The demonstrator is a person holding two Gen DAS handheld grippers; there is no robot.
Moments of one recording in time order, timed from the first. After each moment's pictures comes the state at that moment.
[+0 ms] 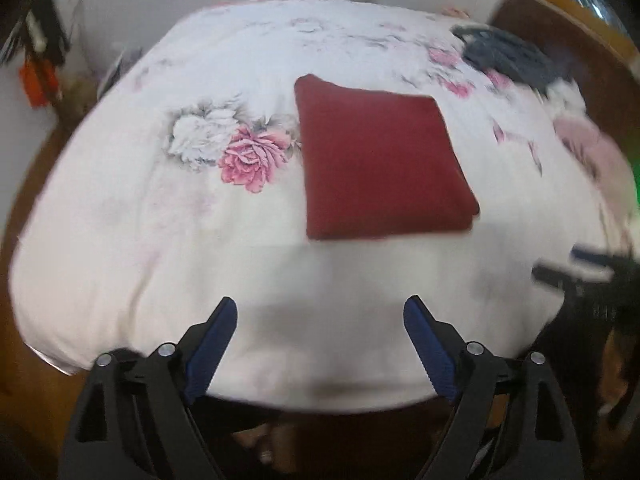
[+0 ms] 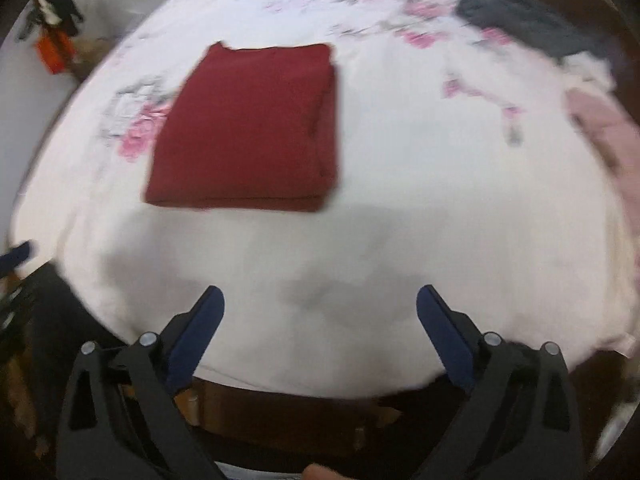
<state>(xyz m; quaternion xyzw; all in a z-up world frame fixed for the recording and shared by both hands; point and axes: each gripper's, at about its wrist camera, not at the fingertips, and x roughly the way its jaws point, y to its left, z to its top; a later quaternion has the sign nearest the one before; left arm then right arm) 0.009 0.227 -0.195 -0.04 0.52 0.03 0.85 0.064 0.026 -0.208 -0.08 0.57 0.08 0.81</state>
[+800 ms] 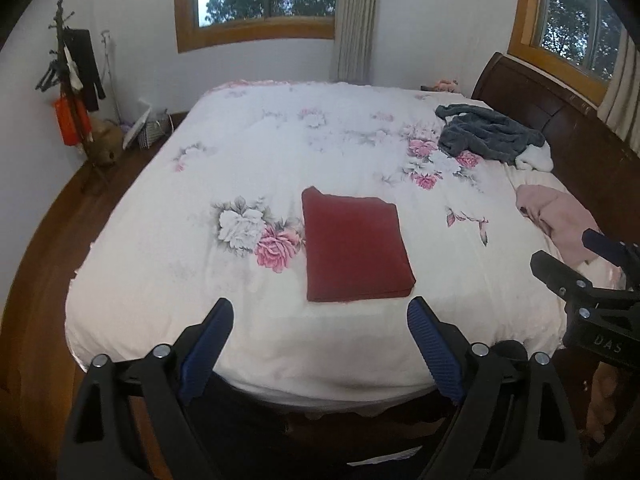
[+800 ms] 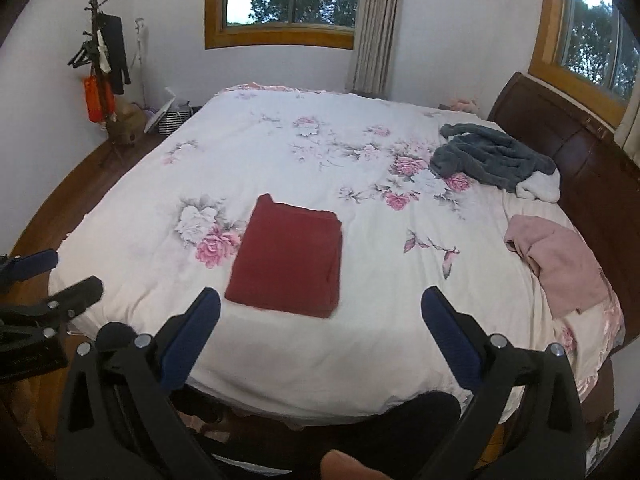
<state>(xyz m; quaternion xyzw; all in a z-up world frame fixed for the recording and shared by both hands) -0.084 0.230 0.014 -0.06 0.41 0.05 0.91 -0.036 0.042 0.025 -0.09 0.38 0.13 0.91</state>
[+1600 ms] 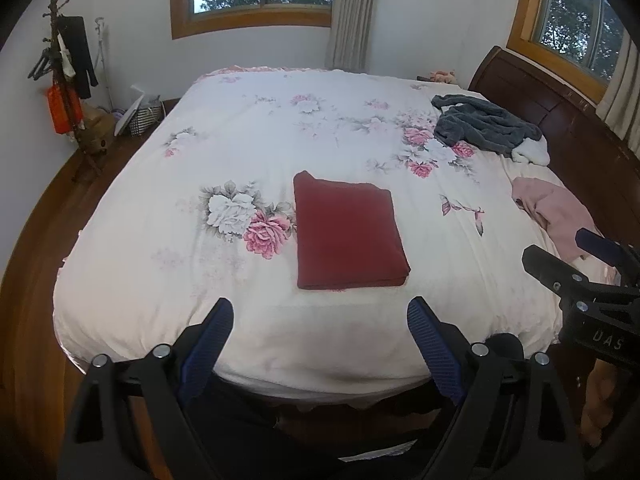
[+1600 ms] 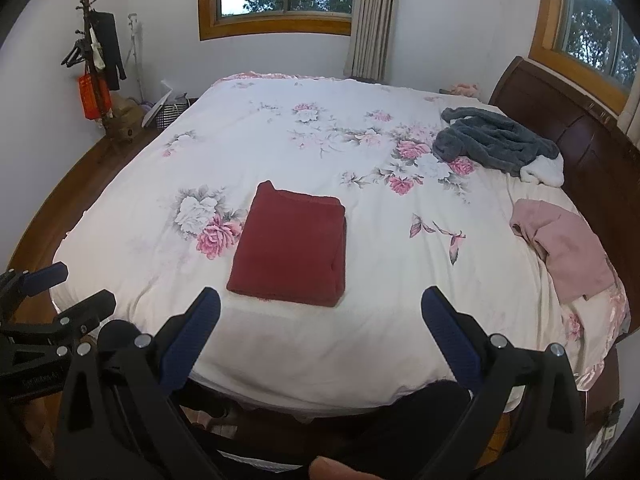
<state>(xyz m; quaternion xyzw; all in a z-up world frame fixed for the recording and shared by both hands) -0.077 0.229 -0.007 -0.07 0.44 0.03 0.90 -0.030 0.048 0.013 -0.08 0.40 0.12 0.90</state>
